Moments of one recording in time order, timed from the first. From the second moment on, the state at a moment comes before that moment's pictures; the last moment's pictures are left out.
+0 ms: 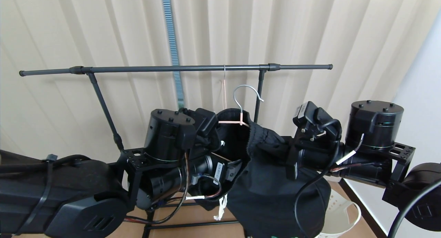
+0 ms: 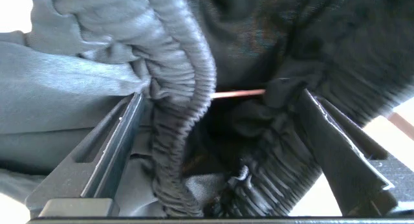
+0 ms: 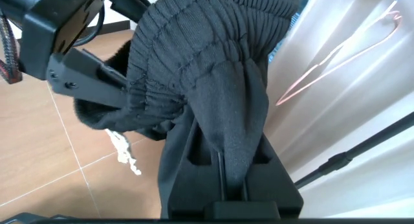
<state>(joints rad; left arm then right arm) -0.78 1.77 -0.87 -0.47 0.13 -0.06 0.53 1.73 -0.70 -0.80 0.41 -0.26</state>
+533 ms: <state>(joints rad) -0.80 1.62 -0.76 -0.47 0.13 -0.05 0.51 1.74 -0.71 -0.80 0.47 -0.26</state>
